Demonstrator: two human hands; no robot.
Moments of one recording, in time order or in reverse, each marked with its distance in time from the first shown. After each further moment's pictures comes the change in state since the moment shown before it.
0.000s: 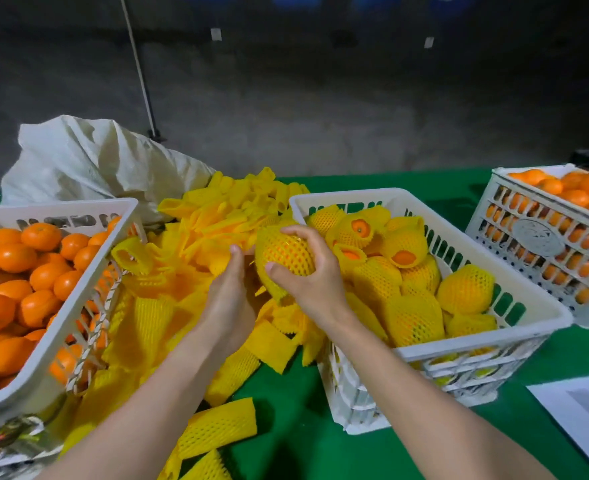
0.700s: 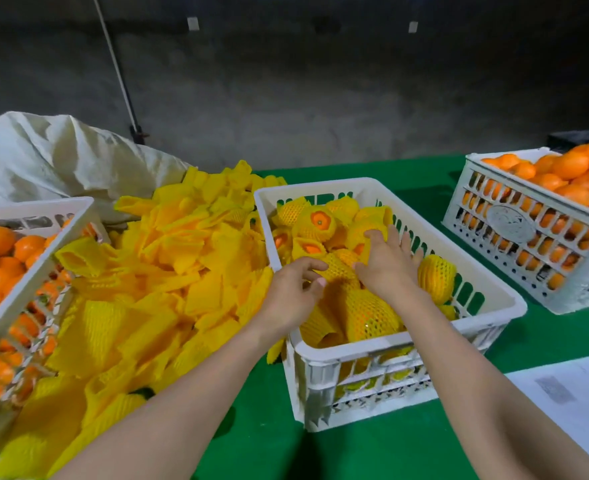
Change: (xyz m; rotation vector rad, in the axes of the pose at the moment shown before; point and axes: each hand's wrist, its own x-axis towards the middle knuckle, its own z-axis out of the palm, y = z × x) left_hand 0.026 -0.084 0.088 1.100 -0.193 0.256; right_hand 0.028 0.070 -0.161 -1.127 -0.067 0.469
